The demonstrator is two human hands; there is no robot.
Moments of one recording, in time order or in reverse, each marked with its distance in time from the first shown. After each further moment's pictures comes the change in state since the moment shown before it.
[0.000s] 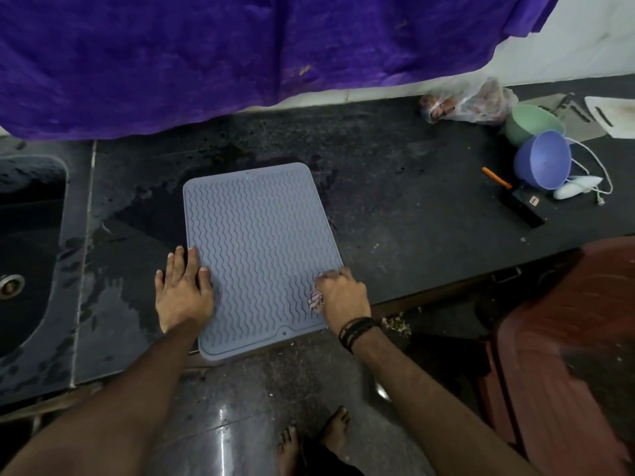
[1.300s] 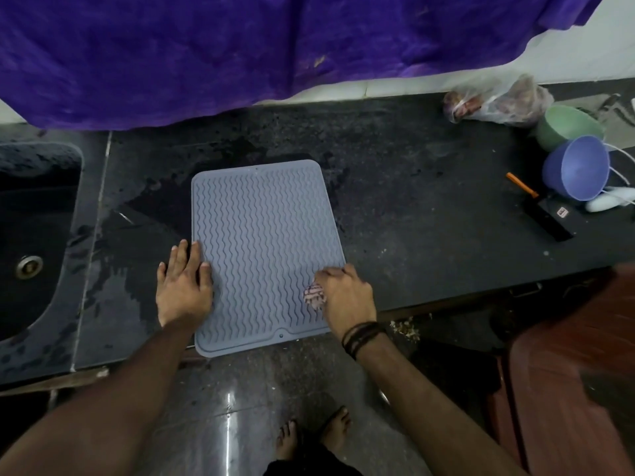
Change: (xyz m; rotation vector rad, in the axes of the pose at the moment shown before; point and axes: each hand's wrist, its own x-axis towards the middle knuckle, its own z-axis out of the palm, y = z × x) left_hand -0.001 0.002 -0.001 0.006 0.016 0.018; right_hand 0.003 0.012 -0.007 0.130 0.057 -0.067
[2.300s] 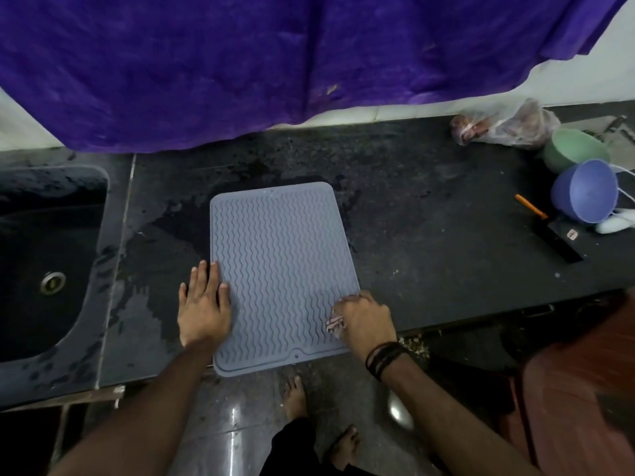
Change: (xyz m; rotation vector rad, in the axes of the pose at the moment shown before) left_hand -0.003 0.003 -0.003 -0.019 -0.023 -0.011; right_hand 0.005 0.009 0.003 -0.101 -0.074 -0.002
